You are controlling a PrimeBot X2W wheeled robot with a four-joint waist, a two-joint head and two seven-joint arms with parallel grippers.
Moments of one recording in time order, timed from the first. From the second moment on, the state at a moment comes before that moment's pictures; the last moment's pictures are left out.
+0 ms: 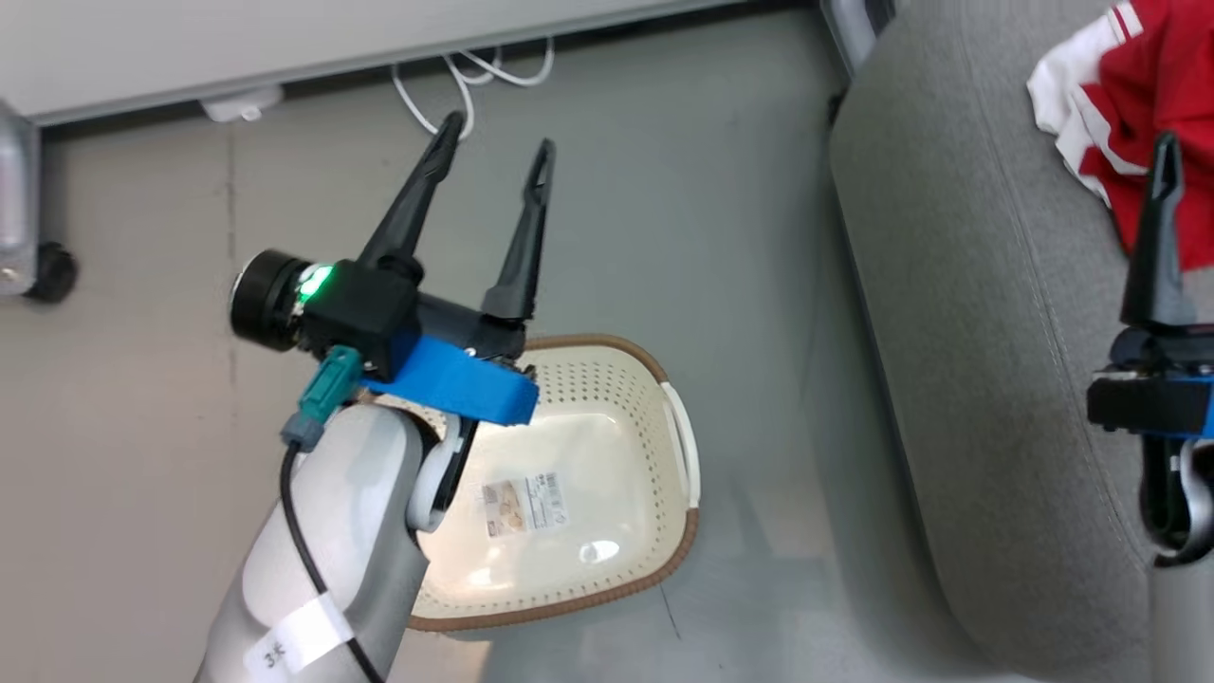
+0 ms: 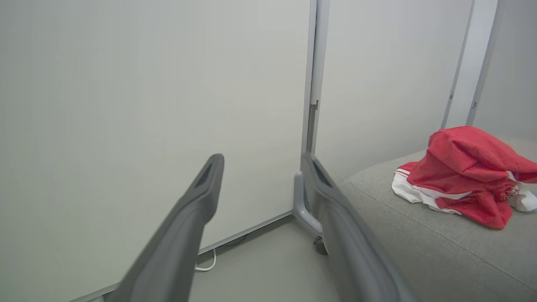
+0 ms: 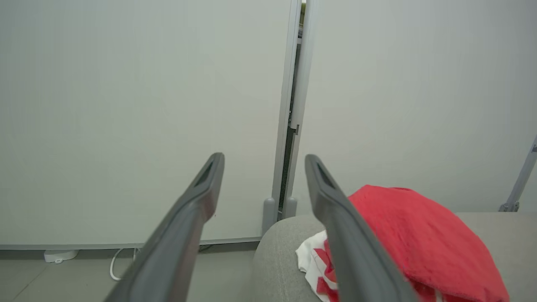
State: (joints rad) left arm -0.58 0.10 -0.39 0.29 -0.23 -0.06 -0.26; right arm -0.40 -0.16 -0.20 0.05 0.08 0.13 -0.26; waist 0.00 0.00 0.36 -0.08
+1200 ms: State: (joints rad) left arm -0.20 0.05 -0.11 0.30 -0.19 -0.11 -0.26; right arm -0.12 -0.06 -0.08 0.17 0.14 0.13 -0.26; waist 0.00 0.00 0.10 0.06
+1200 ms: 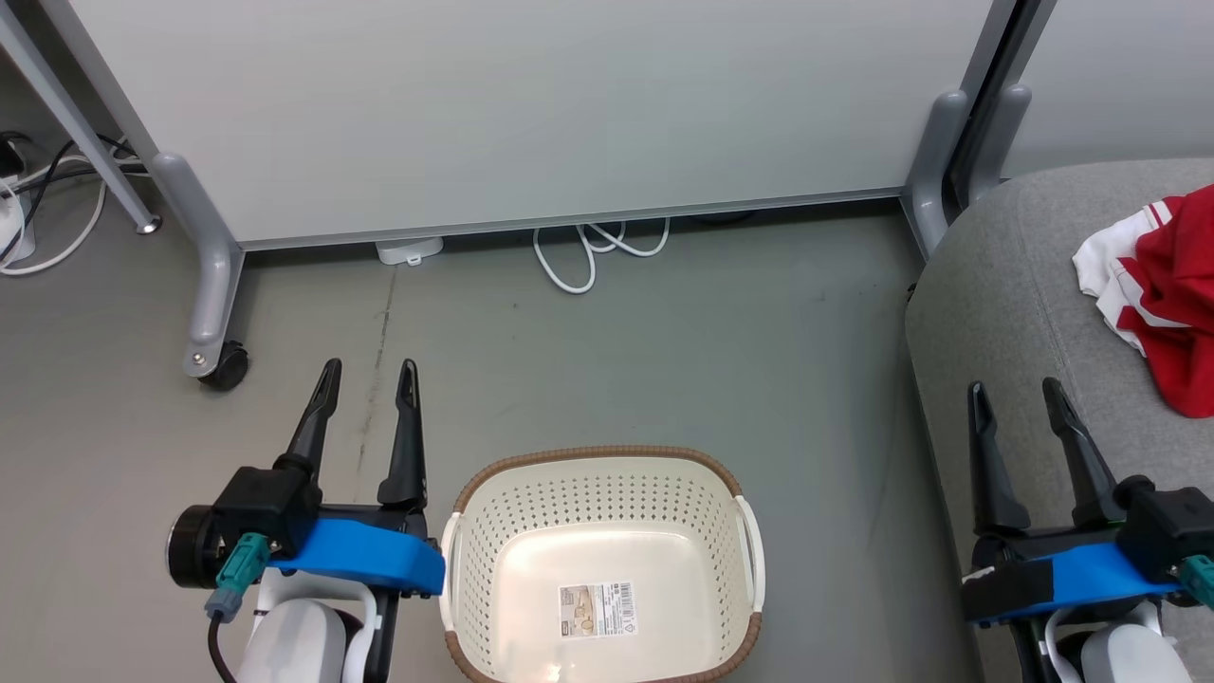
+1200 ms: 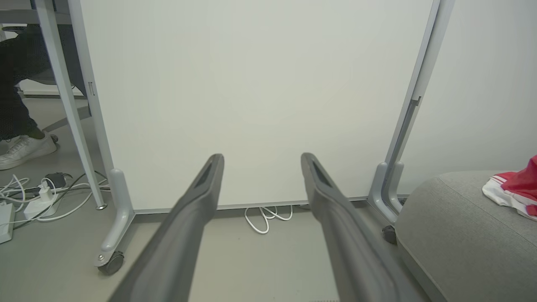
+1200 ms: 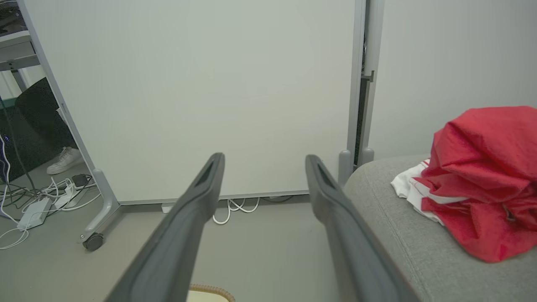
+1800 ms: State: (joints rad) left arm -0.15 0.05 -0.10 0.36 -0.24 -0.10 -0.24; right arm -0.10 -0.05 -0.08 0.23 0.19 0.13 -0.24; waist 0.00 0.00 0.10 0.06
